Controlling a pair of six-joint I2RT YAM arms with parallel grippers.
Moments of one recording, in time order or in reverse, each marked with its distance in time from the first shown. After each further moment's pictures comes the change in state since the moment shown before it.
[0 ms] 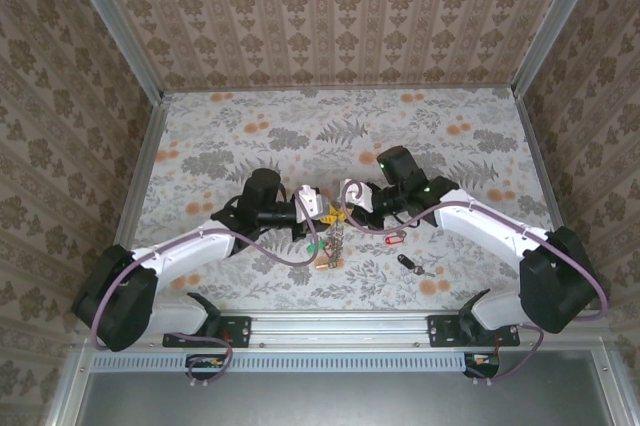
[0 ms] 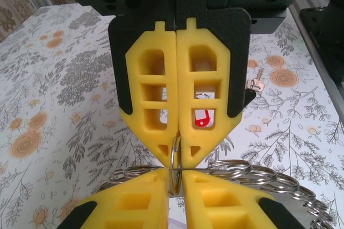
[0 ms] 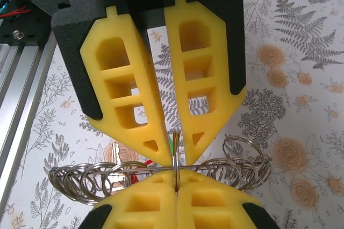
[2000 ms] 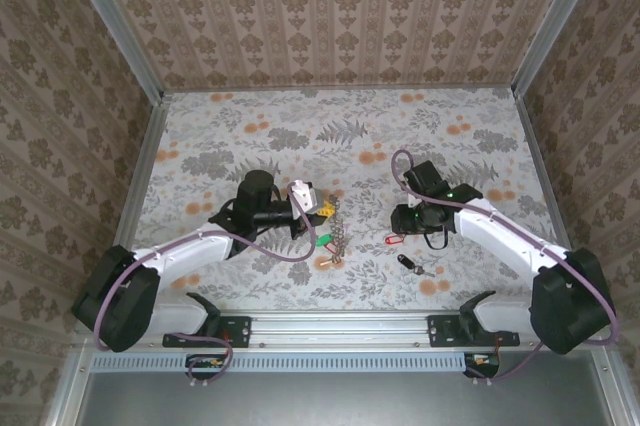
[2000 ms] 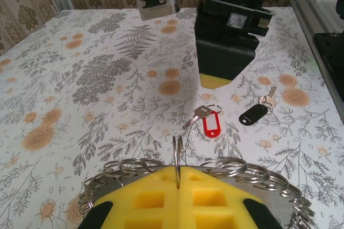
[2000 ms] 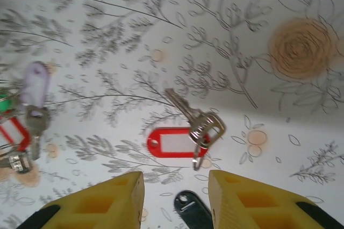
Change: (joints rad) left arm 0.036 -0.006 -0.052 0.133 0.007 -0.121; right arm -0.142 -0.120 -0.122 -0.352 0.595 1.110
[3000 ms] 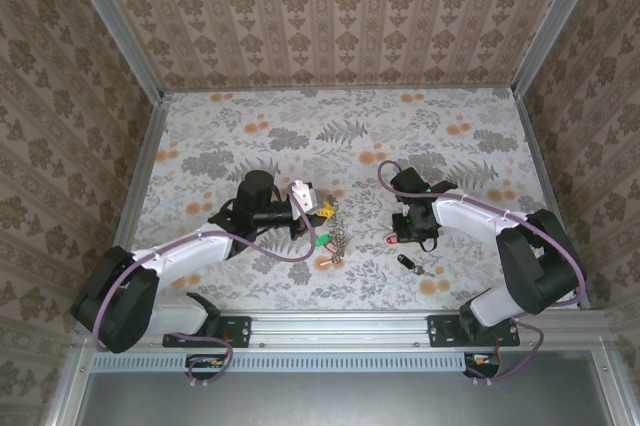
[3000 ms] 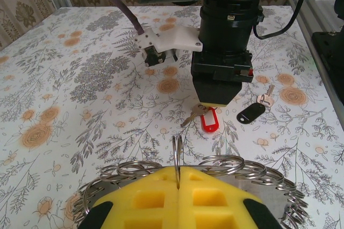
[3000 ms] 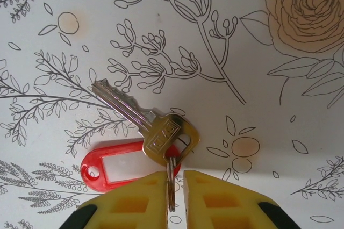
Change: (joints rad) left arm 0.000 -0.006 0.001 -0.015 0.000 0.000; right arm 0.017 0.218 -0.001 0.018 0.058 0.013
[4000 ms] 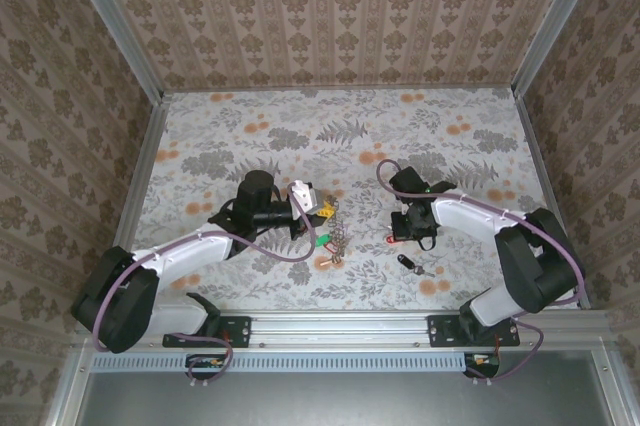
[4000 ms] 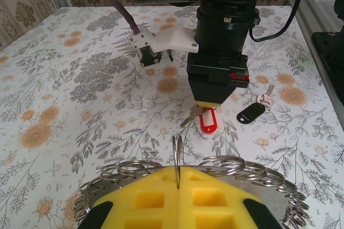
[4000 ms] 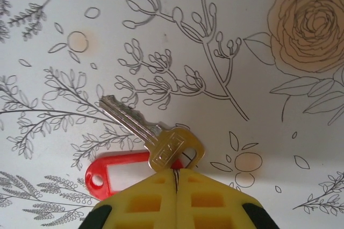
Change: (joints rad) left arm 0.000 0.000 0.000 0.000 0.000 0.000; right arm 0.008 -0.001 0.000 0.033 0.013 -0.005
